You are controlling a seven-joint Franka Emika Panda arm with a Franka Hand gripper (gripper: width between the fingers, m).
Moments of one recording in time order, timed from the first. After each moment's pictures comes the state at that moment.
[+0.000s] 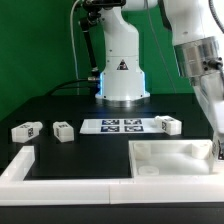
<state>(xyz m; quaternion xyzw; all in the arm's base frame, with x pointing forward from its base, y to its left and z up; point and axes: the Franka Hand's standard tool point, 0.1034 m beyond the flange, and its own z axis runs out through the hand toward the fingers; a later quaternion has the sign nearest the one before) 0.630 0.123 0.068 -0.63 0.77 0.06 0.11</state>
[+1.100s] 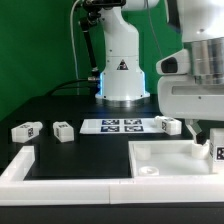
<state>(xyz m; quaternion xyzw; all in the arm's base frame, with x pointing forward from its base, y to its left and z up) 0.625 0.126 0.068 -0.96 0.27 -0.01 0.07</state>
